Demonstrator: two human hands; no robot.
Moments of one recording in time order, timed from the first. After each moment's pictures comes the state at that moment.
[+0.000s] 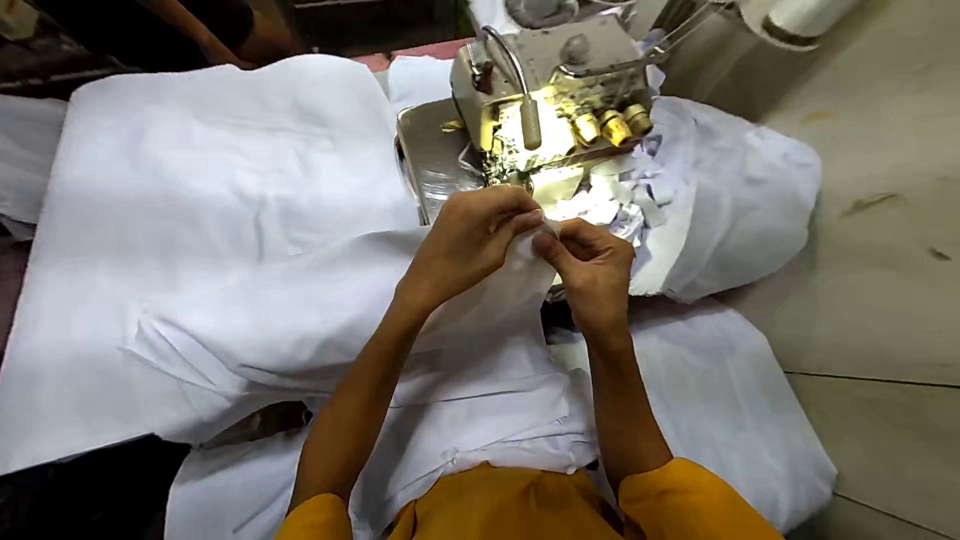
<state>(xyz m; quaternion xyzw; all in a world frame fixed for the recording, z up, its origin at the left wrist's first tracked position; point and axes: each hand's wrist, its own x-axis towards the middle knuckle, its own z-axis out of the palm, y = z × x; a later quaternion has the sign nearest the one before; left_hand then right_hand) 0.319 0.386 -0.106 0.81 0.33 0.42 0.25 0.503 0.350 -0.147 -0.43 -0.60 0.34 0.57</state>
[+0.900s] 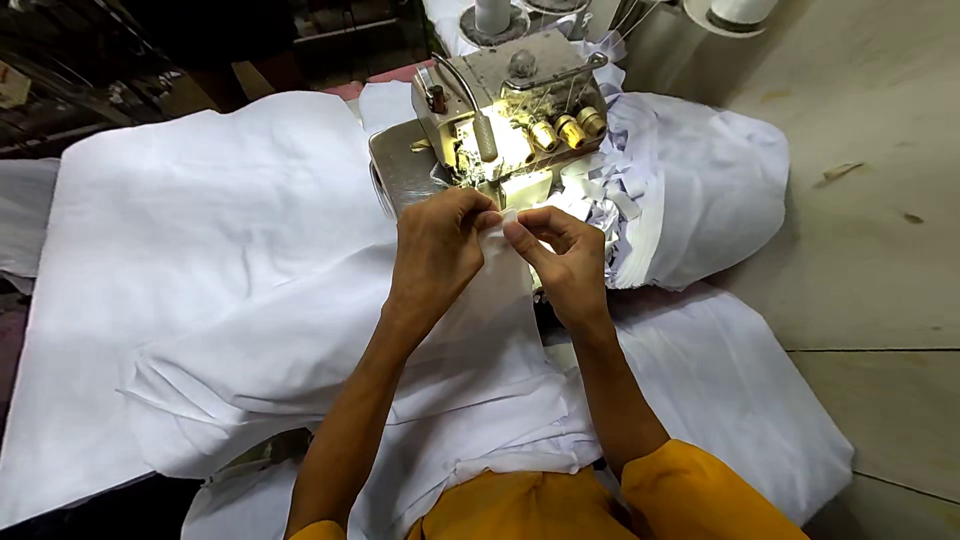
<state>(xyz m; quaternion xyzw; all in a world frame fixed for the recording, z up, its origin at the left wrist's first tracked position) 0.327 0.367 -0.092 0.79 0.43 0.41 0.11 0.501 0.352 -0.128 -0.45 -0.61 0.32 0.57</state>
